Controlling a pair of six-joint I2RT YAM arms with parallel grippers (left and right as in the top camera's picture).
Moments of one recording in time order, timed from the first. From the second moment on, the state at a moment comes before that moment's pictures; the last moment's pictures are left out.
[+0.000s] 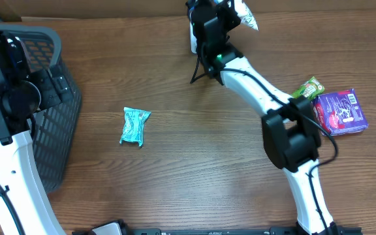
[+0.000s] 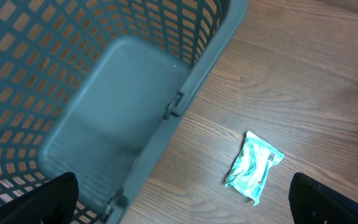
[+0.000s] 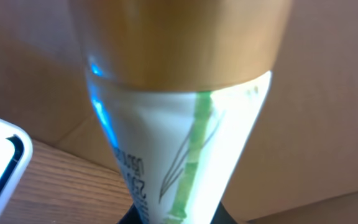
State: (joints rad) left arm 0.29 1.43 1.94 -1.44 -0.13 -0.10; right arm 0.52 2.37 1.98 0.14 0.88 -0.70
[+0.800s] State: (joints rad) left arm 0.29 1.43 1.94 -1.44 -0.13 -0.10; right arm 0.50 2.56 1.98 0.36 0.83 -0.98
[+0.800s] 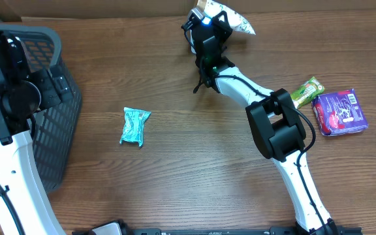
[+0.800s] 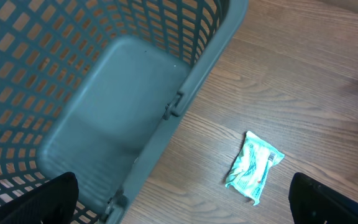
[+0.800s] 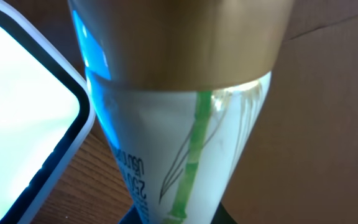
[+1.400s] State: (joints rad) left arm 0.29 1.43 1.94 -1.44 -0.13 -0.10; right arm 0.56 2.30 1.98 -0.45 0.93 -0.53
